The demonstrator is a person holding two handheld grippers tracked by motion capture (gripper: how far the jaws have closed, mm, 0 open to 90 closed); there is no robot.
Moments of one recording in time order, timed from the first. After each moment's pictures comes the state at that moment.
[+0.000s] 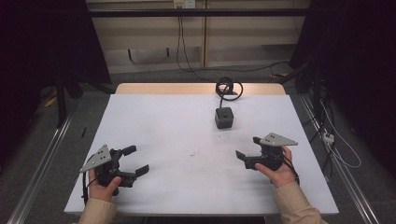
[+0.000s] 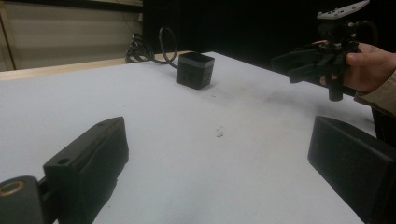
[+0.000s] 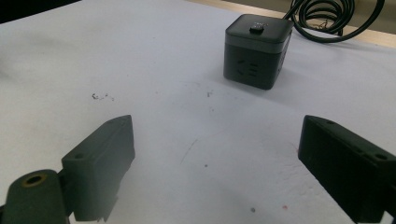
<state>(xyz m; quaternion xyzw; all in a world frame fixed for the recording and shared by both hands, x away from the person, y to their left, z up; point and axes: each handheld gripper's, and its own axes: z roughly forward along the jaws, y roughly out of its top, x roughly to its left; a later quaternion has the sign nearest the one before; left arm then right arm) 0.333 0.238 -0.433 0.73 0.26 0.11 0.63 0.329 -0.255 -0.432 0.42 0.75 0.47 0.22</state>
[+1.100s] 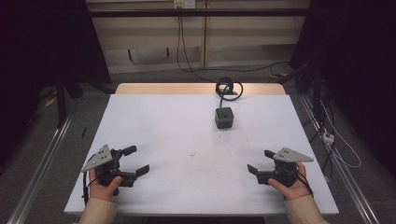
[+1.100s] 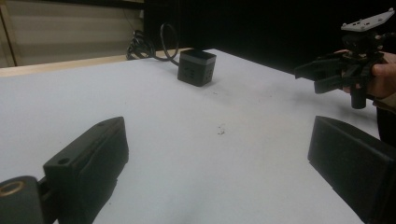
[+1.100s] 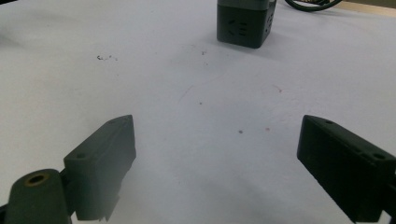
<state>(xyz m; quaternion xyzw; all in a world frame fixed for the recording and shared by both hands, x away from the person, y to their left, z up) 0.334 0.238 -0.434 0.73 0.27 0.11 0.62 0.288 -0.284 -0.445 0.43 0.75 0.46 0.22</state>
